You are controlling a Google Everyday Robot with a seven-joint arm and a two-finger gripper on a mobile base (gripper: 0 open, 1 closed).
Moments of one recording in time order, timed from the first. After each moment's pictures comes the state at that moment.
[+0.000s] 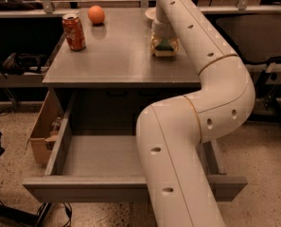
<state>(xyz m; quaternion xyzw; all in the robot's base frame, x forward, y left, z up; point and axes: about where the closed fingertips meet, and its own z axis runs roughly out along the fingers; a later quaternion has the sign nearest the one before) 0.817 -0.106 0.836 0.08 0.98 0.01 0.15</state>
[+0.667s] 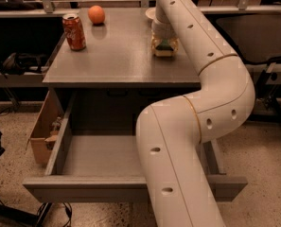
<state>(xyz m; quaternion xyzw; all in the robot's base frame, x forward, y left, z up) 0.813 -0.105 0.836 0.08 0.98 0.01 0.15</state>
